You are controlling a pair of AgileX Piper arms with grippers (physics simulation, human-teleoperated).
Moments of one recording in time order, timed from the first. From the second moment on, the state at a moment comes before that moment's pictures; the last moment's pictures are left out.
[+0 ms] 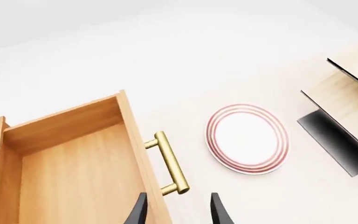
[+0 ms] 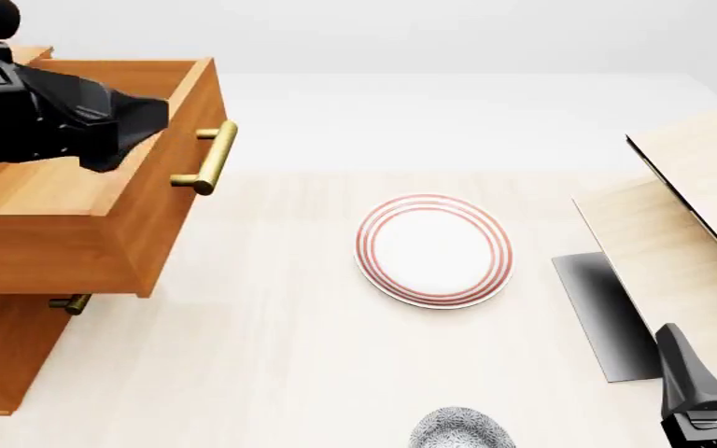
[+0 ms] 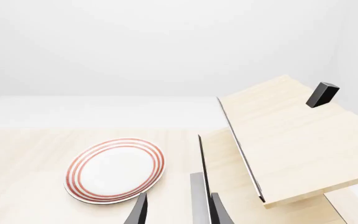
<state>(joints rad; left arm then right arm) -0.39 0.95 -1.14 0.64 0.04 0.00 0.00 0.00 0.00 0.00</state>
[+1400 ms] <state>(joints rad) -0.82 1.31 -0.92 0.34 0.07 0.00 0.00 0.00 0.00 0.00</state>
